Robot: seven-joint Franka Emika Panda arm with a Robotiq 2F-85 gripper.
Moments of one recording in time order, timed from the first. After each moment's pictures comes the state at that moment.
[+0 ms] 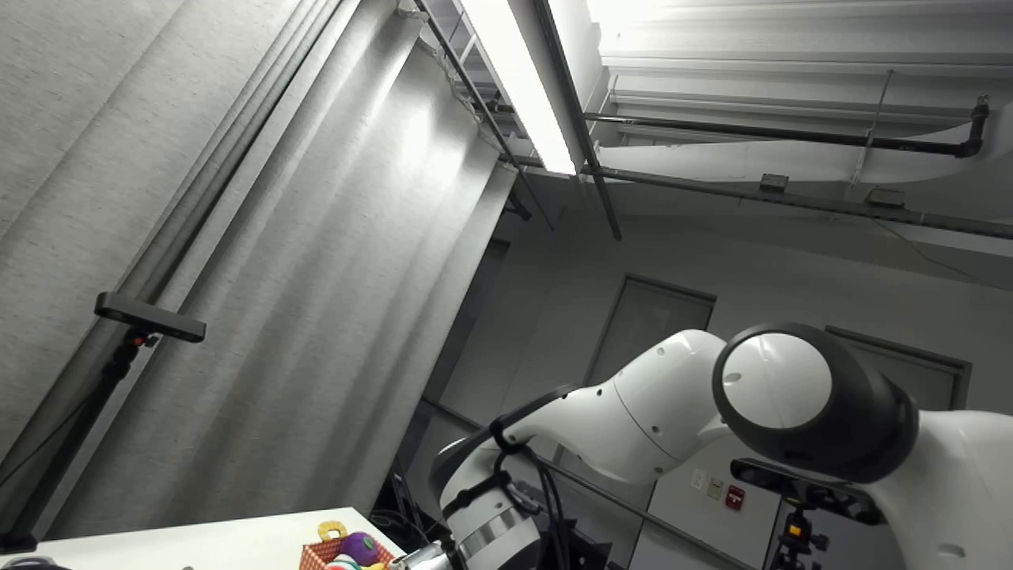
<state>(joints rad) -0.30 0.44 -0.10 -2.08 1.20 2.02 -1.17</state>
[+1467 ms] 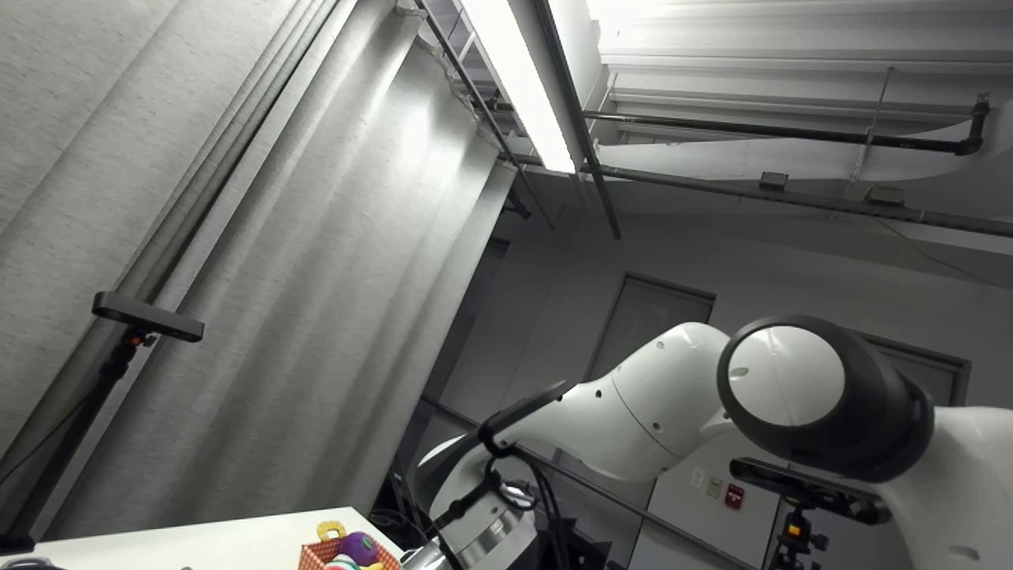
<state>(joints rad) -0.23 0.42 -0.15 -2.10 1.01 2.24 -1.08</state>
